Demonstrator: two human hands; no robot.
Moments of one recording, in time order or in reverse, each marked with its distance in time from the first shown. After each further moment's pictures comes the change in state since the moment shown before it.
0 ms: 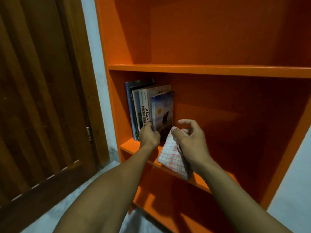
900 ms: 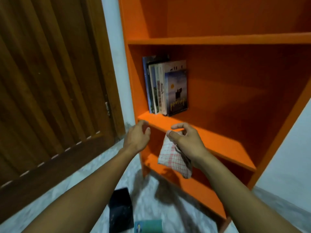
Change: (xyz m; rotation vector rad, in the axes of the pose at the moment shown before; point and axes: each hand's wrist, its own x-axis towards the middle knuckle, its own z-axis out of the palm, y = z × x) left_hand -0.095 -0.081 -0.091 0.272 -0.061 0.107; right_hand -0.084 0.013 0.021 0.019 -0.256 0.293
